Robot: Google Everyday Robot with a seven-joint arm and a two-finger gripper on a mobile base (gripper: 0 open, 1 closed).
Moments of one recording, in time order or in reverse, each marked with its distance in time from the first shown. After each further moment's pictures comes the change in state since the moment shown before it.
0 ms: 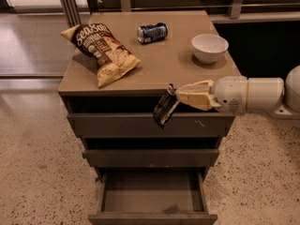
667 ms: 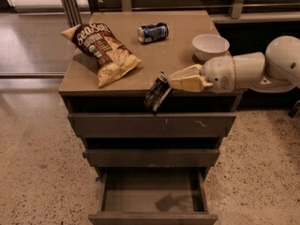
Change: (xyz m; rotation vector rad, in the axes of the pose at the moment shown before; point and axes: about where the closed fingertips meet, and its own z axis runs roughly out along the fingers) arm -0.019 -0.038 0.027 -0.169 0.044 -0.043
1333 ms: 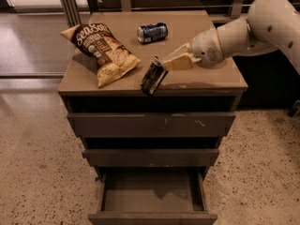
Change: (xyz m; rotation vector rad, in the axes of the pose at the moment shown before) arm -0.033 -0.049 0.021 0.019 0.207 -0.064
